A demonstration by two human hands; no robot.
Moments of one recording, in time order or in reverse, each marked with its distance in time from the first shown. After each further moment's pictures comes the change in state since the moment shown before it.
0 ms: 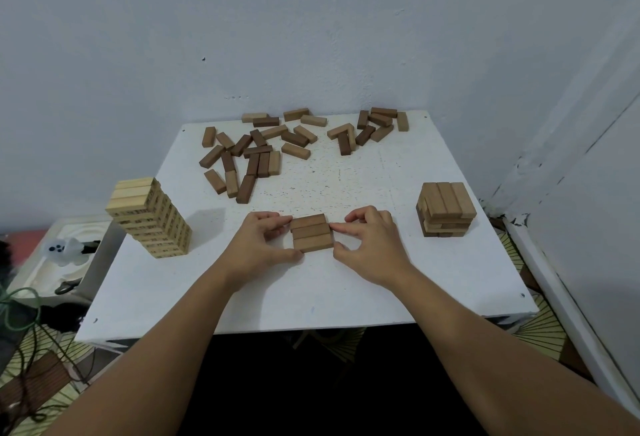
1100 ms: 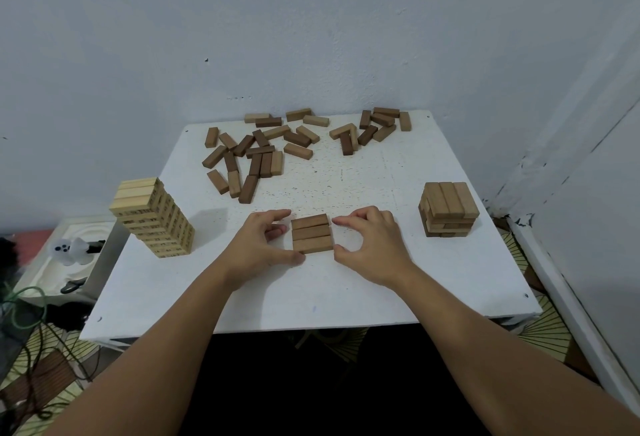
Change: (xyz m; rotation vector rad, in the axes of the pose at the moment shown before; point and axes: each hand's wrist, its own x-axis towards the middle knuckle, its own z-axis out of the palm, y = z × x) left_hand -0.002 0.003 -0.003 -0.069 -0.018 -0.025; right_hand 0.001 0.000 0.000 -0.060 -0.012 -0.020
